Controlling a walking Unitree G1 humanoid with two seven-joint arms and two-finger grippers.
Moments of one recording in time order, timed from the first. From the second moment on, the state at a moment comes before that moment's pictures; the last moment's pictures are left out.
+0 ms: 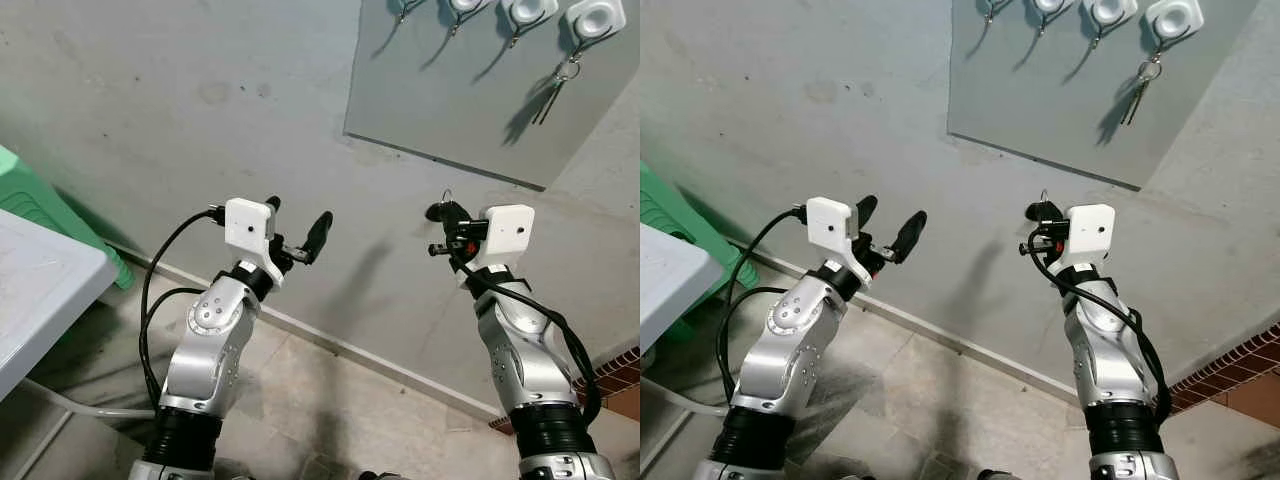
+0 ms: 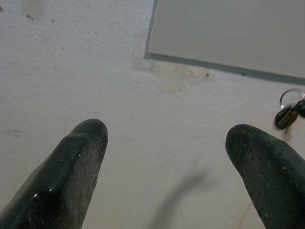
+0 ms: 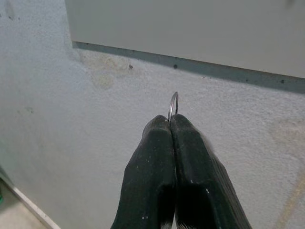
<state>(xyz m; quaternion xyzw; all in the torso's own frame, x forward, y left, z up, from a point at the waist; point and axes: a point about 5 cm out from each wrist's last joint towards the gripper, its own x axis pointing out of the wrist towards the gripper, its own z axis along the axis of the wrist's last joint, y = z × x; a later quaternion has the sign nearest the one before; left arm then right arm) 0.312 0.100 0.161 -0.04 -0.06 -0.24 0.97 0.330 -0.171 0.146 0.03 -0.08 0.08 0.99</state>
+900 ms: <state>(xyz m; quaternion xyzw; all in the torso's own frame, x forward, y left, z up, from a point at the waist) 0.305 0.077 0.195 -0.02 -0.10 -0.32 0.94 0.371 -0.175 0.207 0.02 -0.18 0.07 0.98</state>
